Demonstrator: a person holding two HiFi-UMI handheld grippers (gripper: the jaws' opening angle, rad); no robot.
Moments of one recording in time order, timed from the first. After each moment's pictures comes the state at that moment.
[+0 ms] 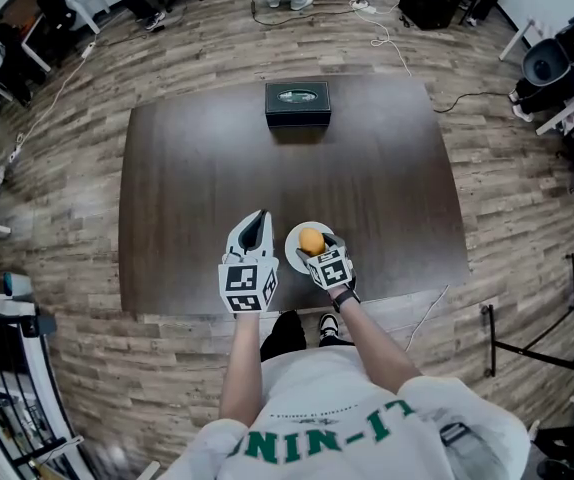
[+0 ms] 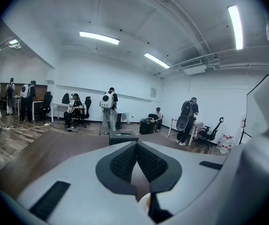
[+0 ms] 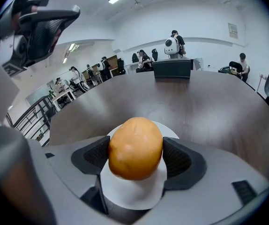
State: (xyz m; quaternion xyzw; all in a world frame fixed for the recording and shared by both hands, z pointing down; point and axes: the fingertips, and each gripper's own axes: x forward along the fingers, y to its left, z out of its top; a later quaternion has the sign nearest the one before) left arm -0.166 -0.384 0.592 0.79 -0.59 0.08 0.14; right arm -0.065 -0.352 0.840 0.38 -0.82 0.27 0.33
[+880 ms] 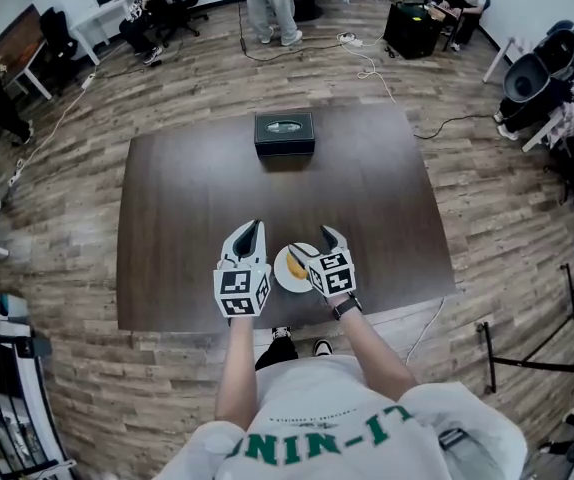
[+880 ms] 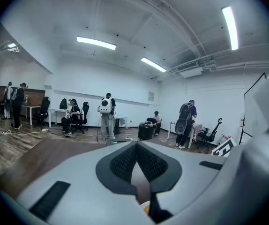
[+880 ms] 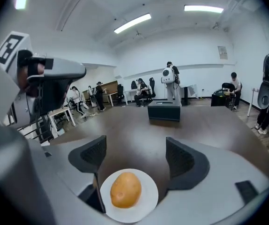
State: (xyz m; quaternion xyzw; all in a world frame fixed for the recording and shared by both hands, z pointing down) left arm -0.145 -0.387 0.559 0.80 -0.58 0.07 0.11; right arm -0.042 -0.397 0.694 0.43 -0.86 0.19 0.20
